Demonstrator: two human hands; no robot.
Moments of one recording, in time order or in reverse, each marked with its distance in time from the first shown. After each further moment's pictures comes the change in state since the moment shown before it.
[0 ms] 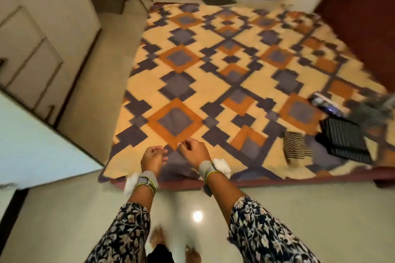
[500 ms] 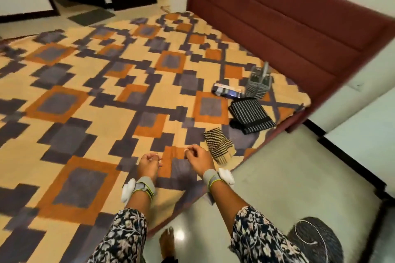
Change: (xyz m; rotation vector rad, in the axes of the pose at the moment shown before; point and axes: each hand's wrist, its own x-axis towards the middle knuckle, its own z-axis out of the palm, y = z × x) left_hand 0.008 0.050 0.303 0.256 -0.434 0.113; right_hand -0.003 0.161 -0.228 0.244 0.565 0.333
